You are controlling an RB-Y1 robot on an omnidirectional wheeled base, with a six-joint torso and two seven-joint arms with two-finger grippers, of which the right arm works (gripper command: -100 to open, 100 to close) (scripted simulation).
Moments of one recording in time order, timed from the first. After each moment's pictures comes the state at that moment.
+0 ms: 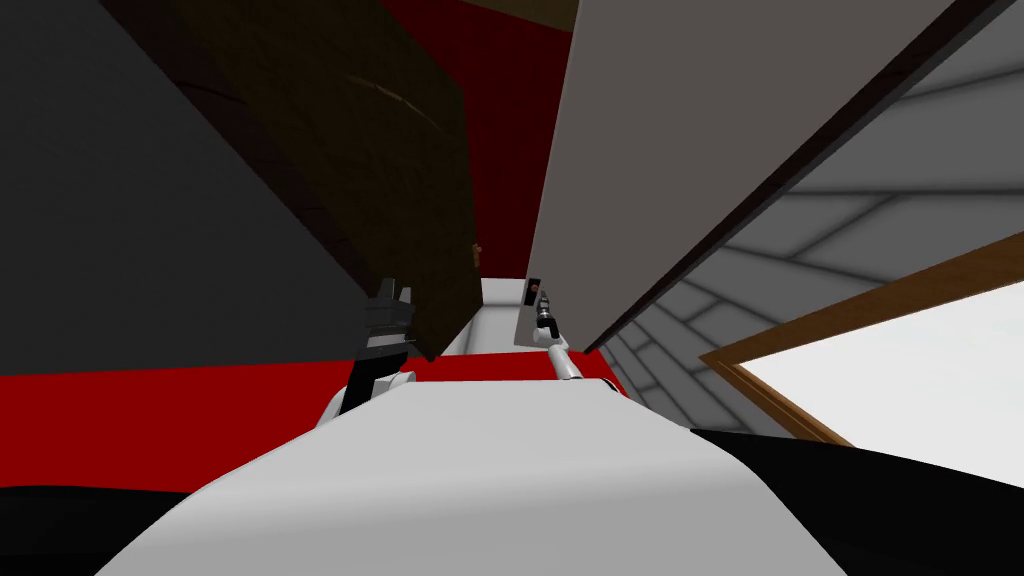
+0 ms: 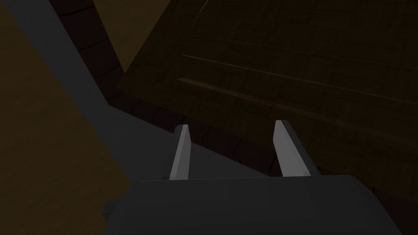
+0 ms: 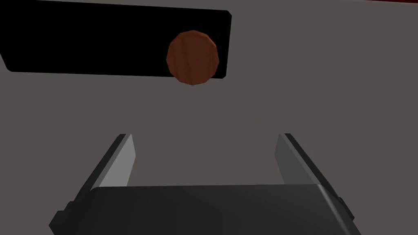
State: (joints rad) arm -0.39 -0.01 -0.13 -0.81 -0.25 -0.42 0.27
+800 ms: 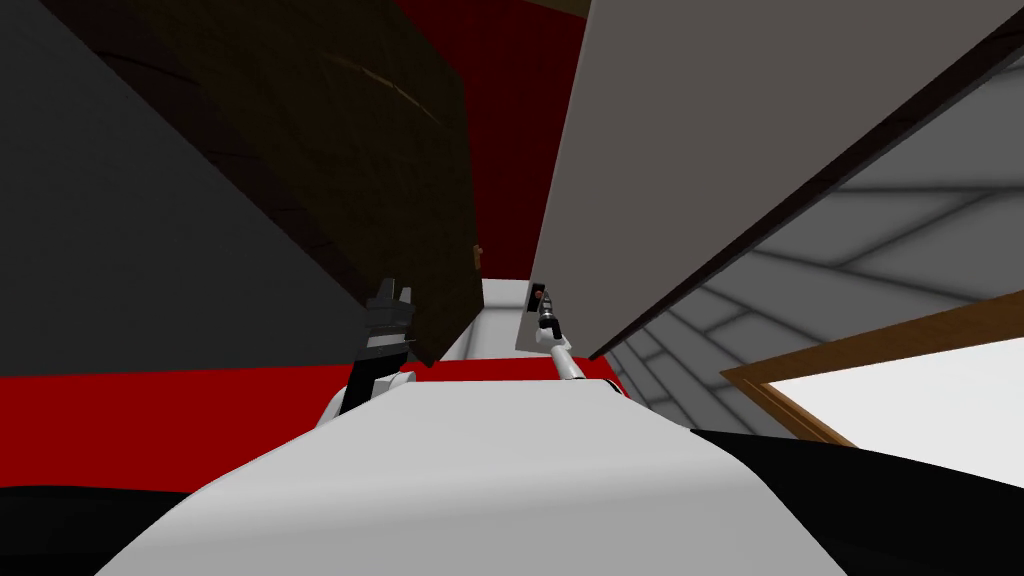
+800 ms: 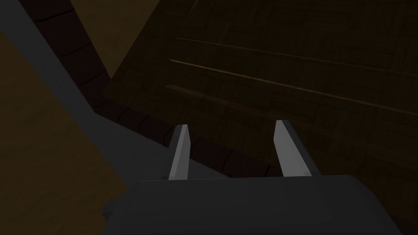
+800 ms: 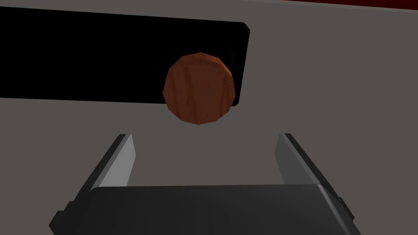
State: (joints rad) arm -0.38 -0.04 -0.14 -0.80 -0.25 -0.43 0.27
